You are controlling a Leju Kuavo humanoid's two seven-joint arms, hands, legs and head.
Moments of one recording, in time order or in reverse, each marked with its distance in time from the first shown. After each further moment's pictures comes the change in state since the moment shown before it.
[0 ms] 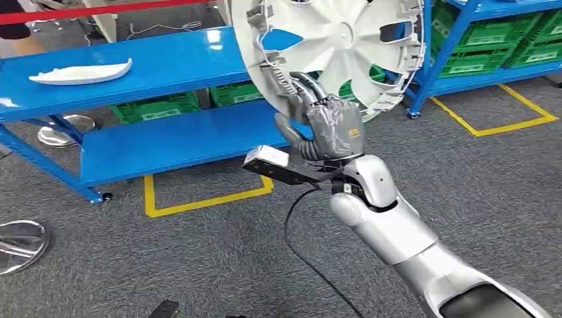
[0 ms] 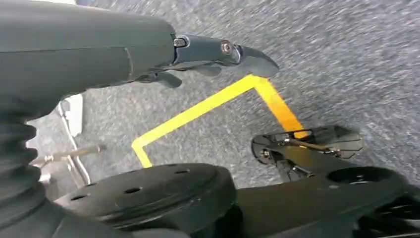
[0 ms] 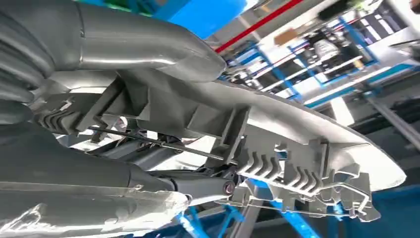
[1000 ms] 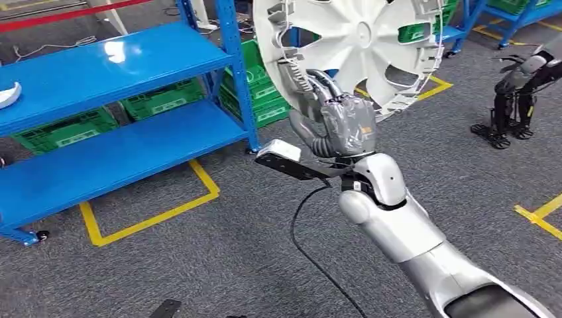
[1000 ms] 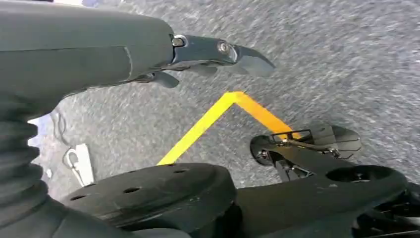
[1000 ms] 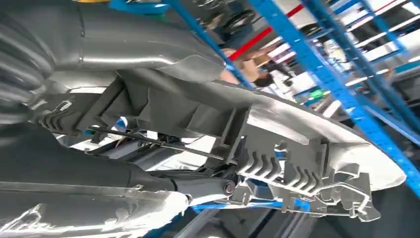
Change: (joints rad) left arm -0.002 -0.001 -0.003 0.000 -0.015 -0.001 0.000; right arm -0.003 -0.010 -0.032 0.010 0.014 -0.002 0.009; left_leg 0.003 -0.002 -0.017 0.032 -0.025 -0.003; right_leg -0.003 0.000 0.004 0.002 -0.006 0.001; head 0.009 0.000
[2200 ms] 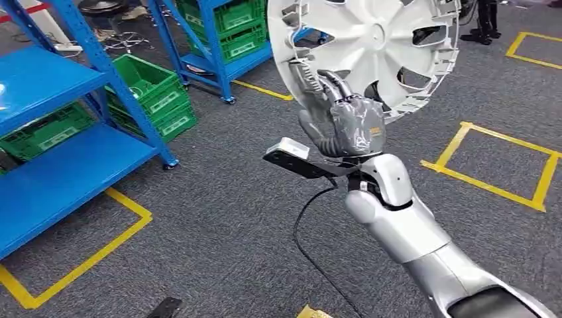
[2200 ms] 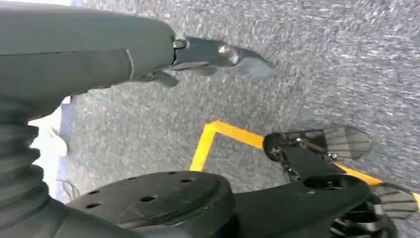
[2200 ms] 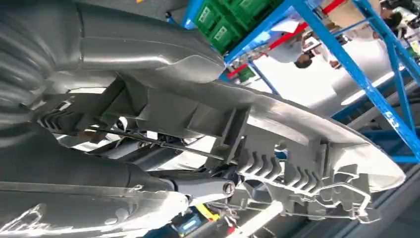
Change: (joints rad) left arm -0.003 -0.002 -0.001 0.000 -0.007 -0.001 0.006; right arm 0.001 -0.007 -0.016 0.008 0.006 -0.001 0.005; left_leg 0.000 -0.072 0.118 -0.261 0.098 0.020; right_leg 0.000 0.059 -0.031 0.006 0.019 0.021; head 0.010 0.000
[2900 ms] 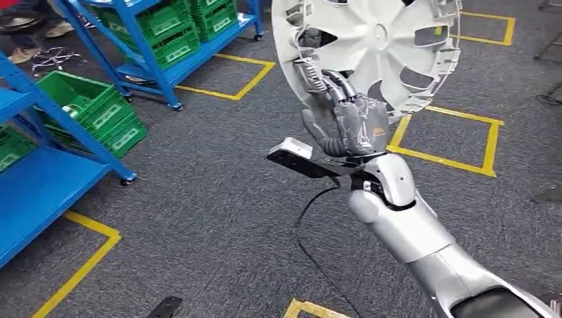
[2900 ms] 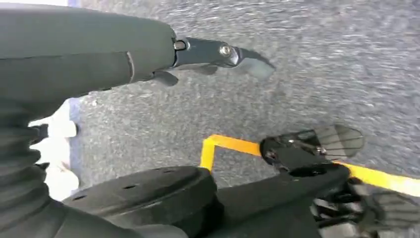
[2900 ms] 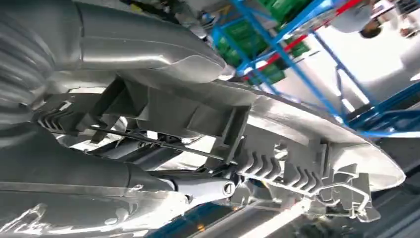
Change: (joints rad) left arm -0.001 0.002 0.000 0.000 -0.003 -0.001 0.000; right arm 0.001 -0.006 -0.002 0.000 0.003 0.000 0.001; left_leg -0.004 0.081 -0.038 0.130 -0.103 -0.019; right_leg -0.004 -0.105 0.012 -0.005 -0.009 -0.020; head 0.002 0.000
